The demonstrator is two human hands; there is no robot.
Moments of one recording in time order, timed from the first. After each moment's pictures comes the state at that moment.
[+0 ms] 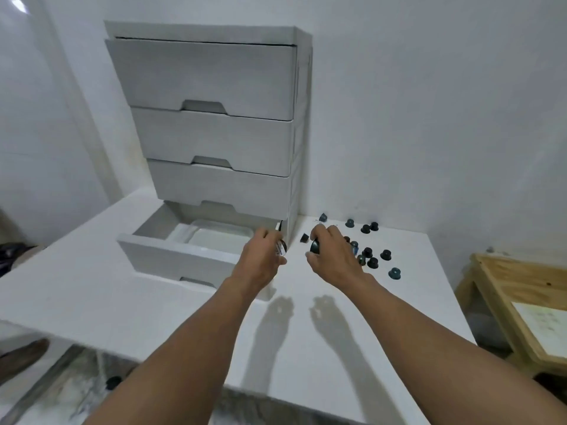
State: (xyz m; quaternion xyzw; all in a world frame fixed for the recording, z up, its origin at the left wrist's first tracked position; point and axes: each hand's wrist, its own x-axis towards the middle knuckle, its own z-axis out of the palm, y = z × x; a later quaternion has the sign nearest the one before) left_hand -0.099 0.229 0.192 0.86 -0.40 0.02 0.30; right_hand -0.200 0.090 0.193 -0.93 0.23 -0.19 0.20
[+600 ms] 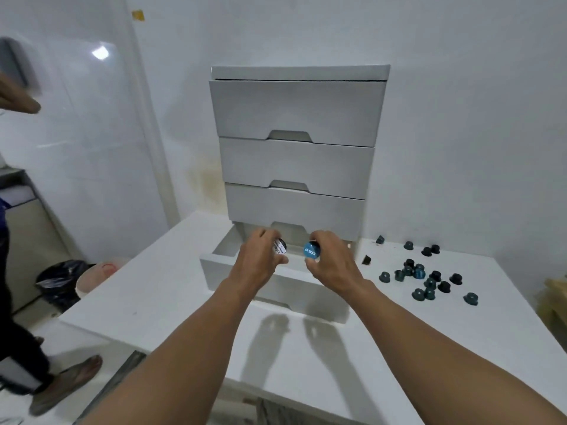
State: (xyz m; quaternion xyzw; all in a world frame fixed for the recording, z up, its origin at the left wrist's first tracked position) left_hand 0.018 0.397 0.231 0.87 -0.37 0.09 0.32; right_hand -0.067 0.246 0.211 -0.93 0.16 -0.26 0.20
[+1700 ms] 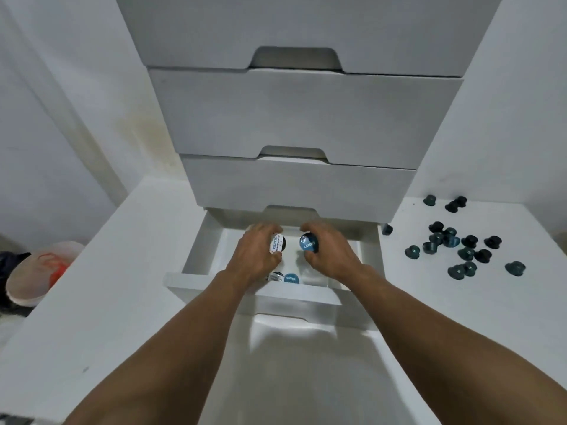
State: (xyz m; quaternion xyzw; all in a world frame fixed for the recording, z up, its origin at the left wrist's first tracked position) left_hand 0.242 0.300 0.123 0.85 -0.43 -0.08 0.29; right_hand 0.125 0.162 0.114 -0.93 0.24 -0.11 0.26
